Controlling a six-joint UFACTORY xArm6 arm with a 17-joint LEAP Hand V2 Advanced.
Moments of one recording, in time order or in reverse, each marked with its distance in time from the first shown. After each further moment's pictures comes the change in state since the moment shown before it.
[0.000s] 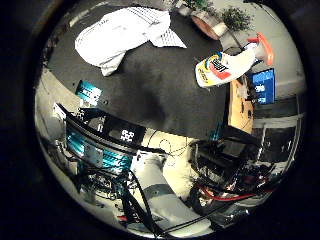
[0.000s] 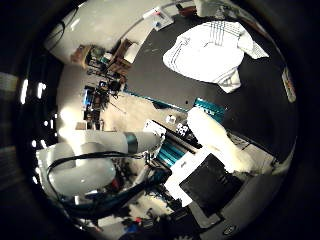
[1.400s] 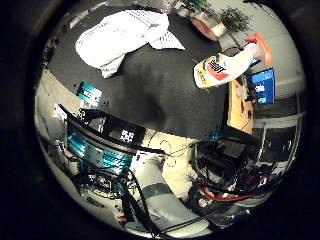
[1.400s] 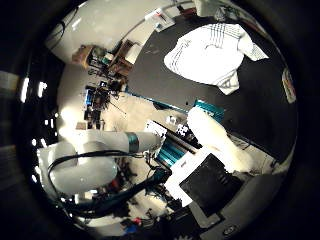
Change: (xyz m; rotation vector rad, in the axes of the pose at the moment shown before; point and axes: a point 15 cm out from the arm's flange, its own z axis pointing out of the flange) arm 0.002 0.001 -0.024 0.059 -0.010 -0.009
